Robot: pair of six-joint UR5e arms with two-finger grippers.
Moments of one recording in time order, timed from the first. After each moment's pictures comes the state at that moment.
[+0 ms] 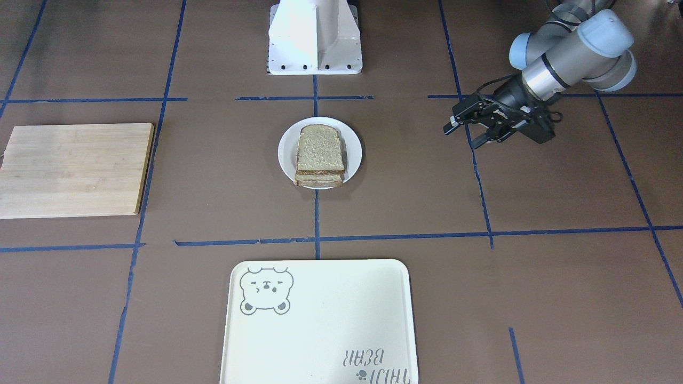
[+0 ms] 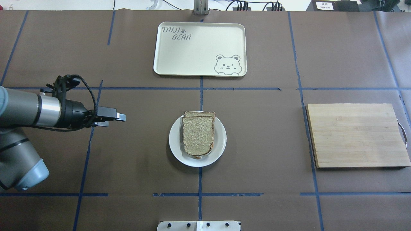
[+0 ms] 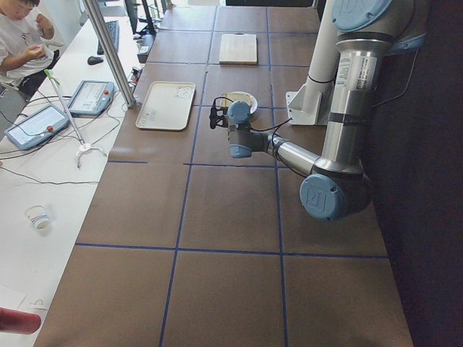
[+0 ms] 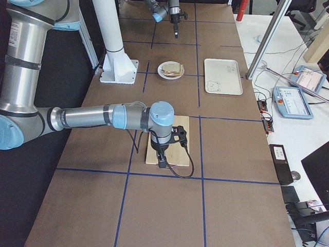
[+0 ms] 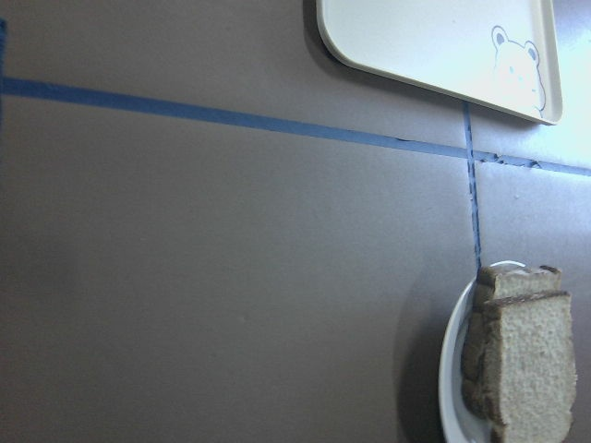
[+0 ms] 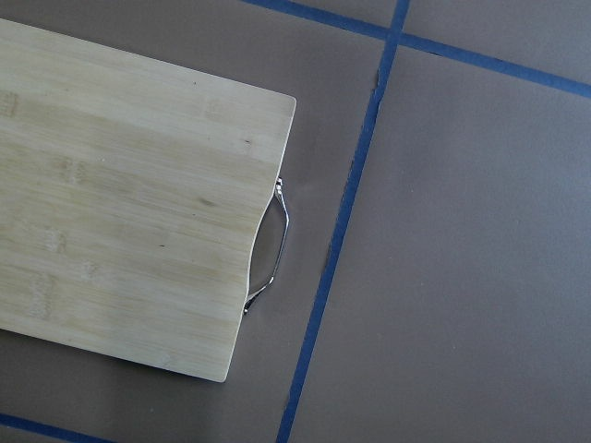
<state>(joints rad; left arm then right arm) -0.65 -1.71 -1.73 -2.73 -2.03 -1.52 1.54 -1.84 1.97 -1.73 2.31 -0.25</state>
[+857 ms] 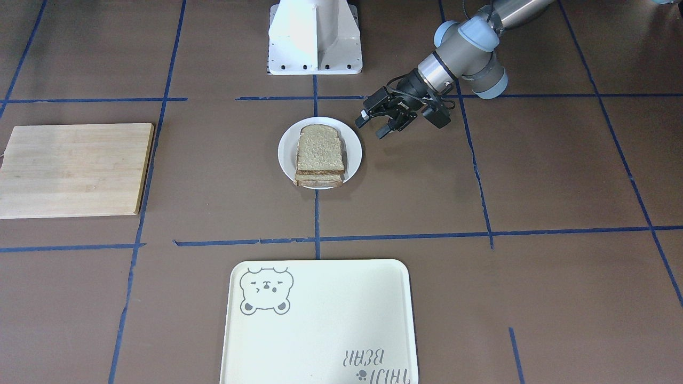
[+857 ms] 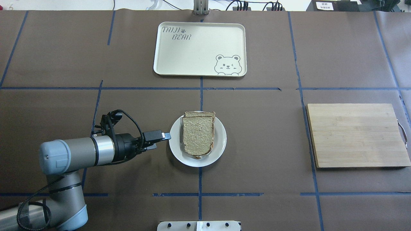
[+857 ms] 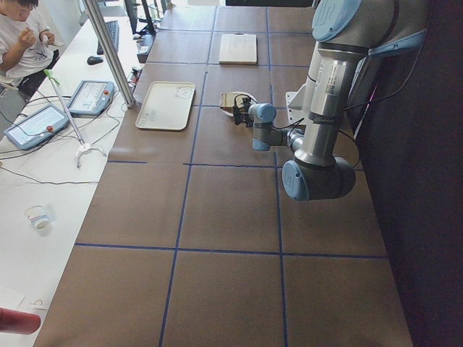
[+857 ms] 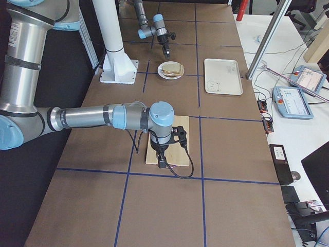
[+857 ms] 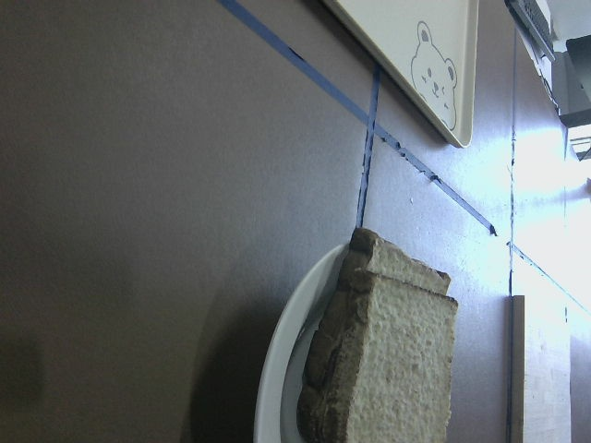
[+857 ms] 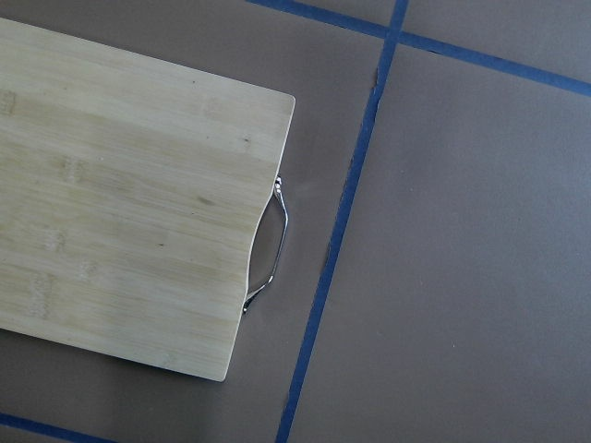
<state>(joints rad) -0.33 -1.89 -1.54 -2.91 -1.58 -1.77 1.54 -1.84 1.97 -1.73 2.31 -0.25</state>
